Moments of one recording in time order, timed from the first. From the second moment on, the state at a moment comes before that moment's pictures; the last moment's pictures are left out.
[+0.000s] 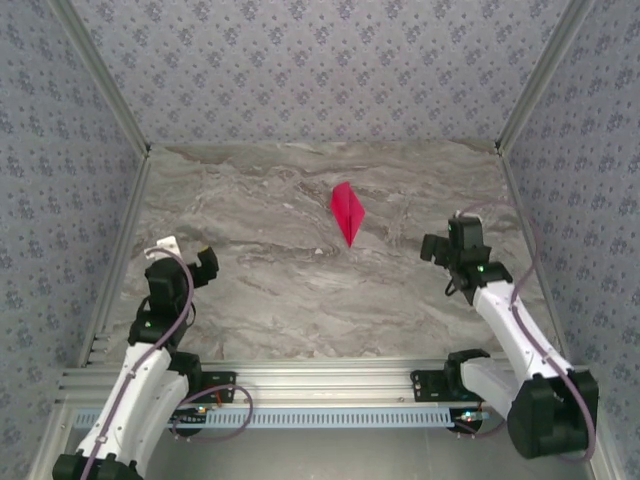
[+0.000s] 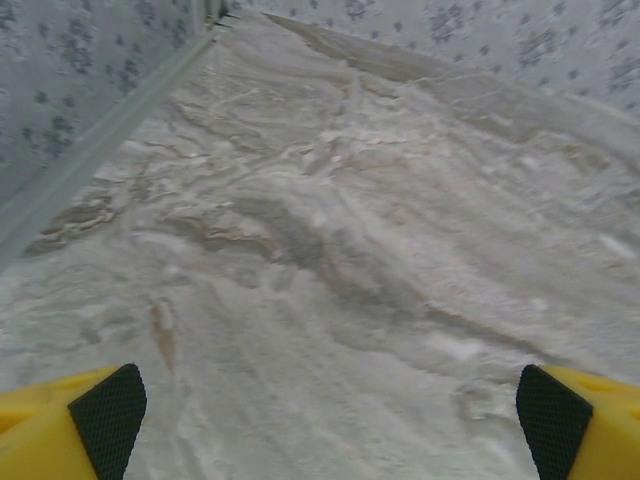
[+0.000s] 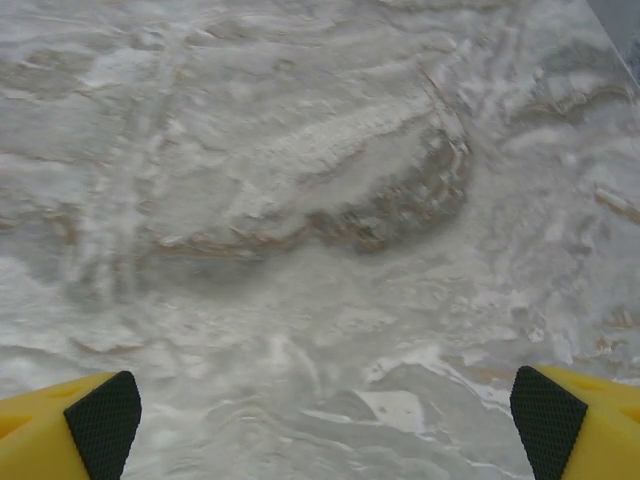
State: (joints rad) left arm -0.15 0.54 0.31 -0.22 -0.32 -0.29; right arm 0.12 0.97 0.60 -0.41 0.25 0.25
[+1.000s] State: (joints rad) left arm 0.01 1.46 0.31 0.73 -0.09 -0.06; right arm -0.05 1.52 0.36 0.68 -0.01 -0.03
